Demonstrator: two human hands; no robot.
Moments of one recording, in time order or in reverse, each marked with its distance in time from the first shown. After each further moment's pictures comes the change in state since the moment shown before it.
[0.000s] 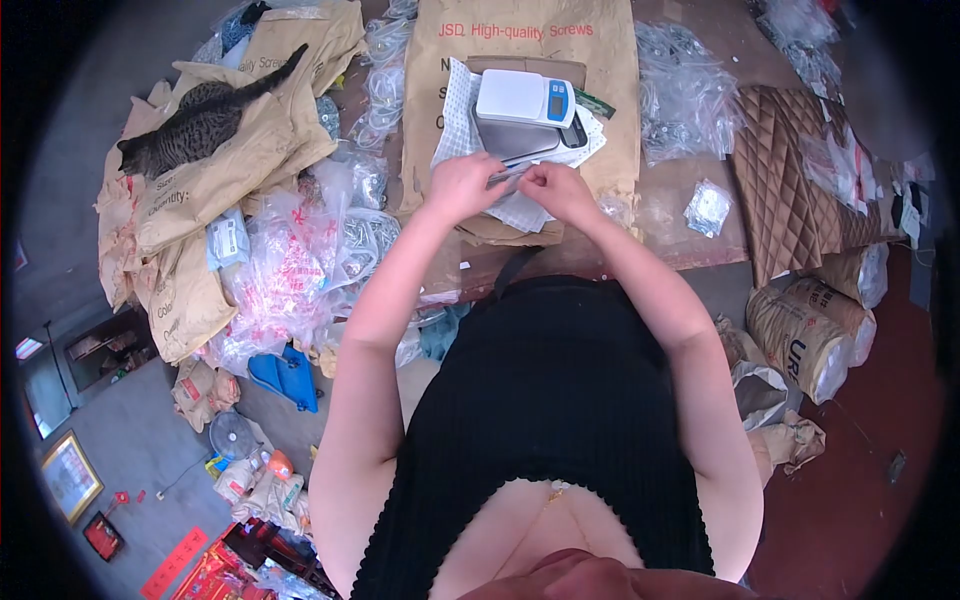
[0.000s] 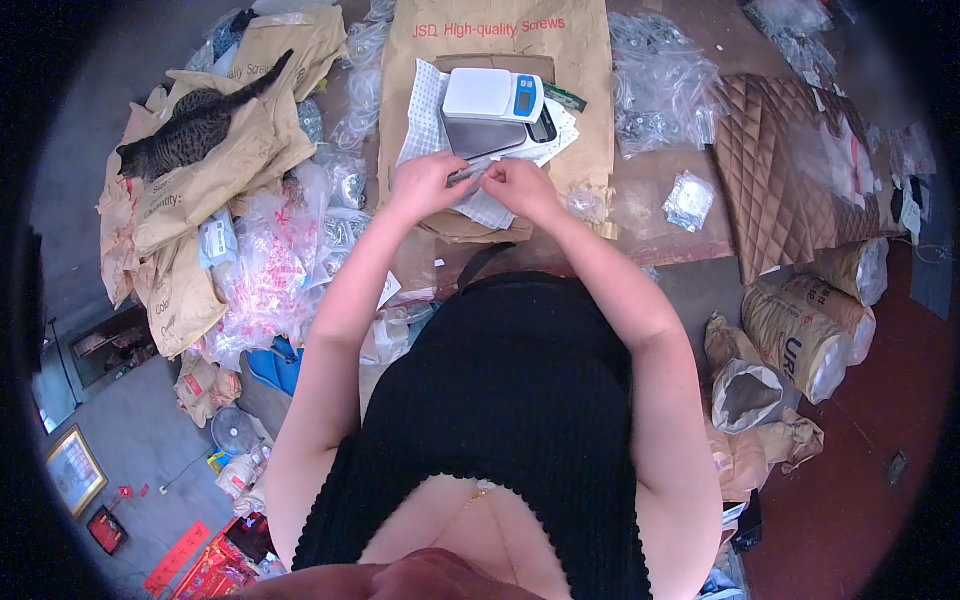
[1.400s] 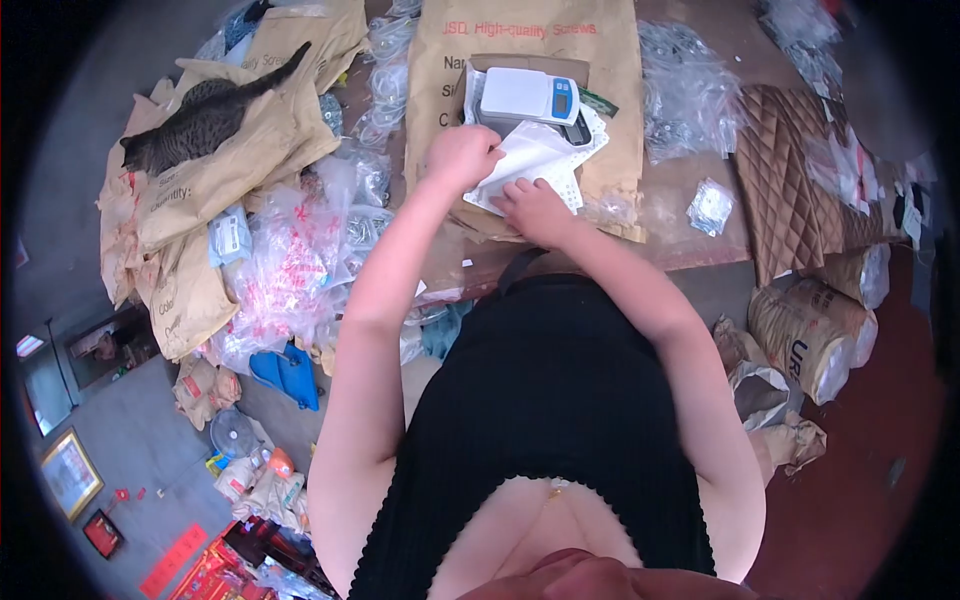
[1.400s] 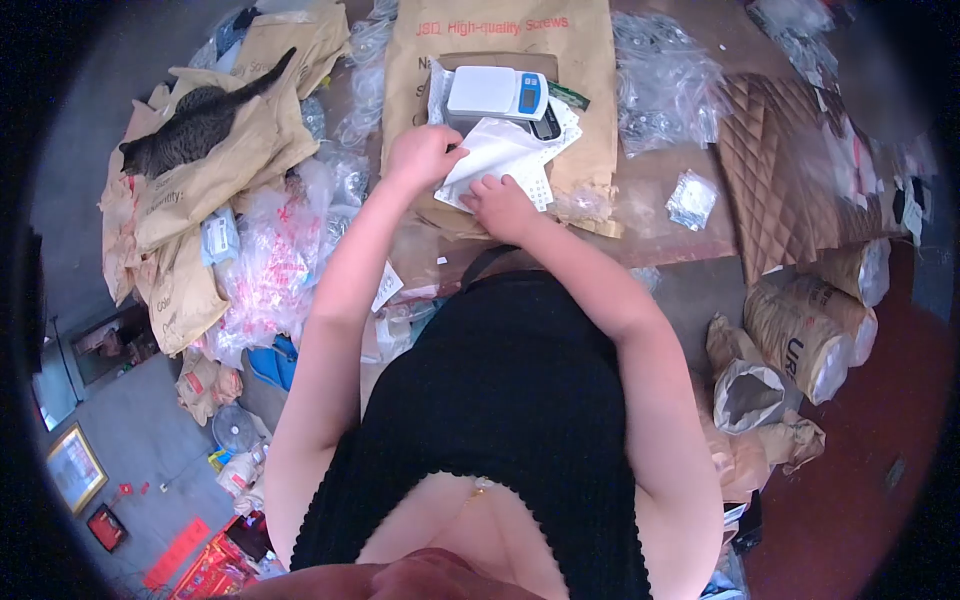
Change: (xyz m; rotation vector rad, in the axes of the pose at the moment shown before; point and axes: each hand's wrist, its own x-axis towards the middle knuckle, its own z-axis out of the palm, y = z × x) left_hand 0.033 -0.007 -0.021 0.099 -0.108 -0.115; right_hand -0.018 -0.008 0.037 -0.853 -0.199 -0.520
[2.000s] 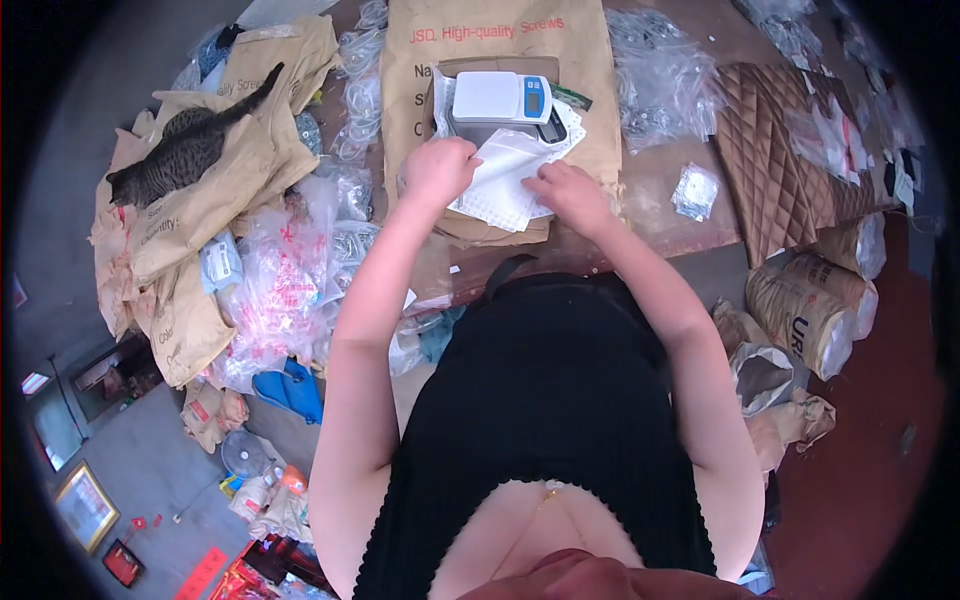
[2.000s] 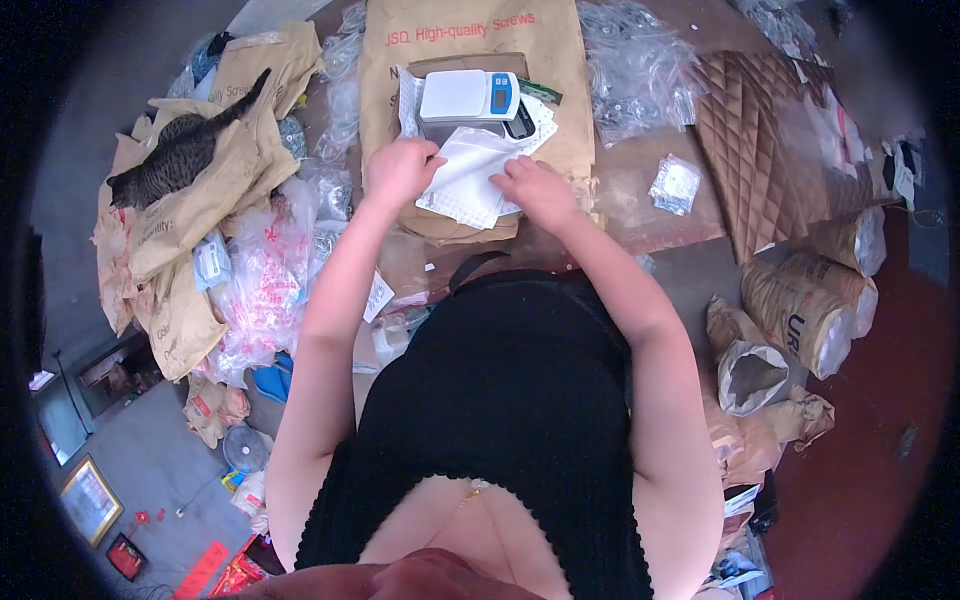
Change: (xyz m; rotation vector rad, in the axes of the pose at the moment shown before) left_hand -0.006 0.010 0.002 0.077 0.029 0.013; right_hand -0.049 0.064 -0.008 0.095 0.312 0.087
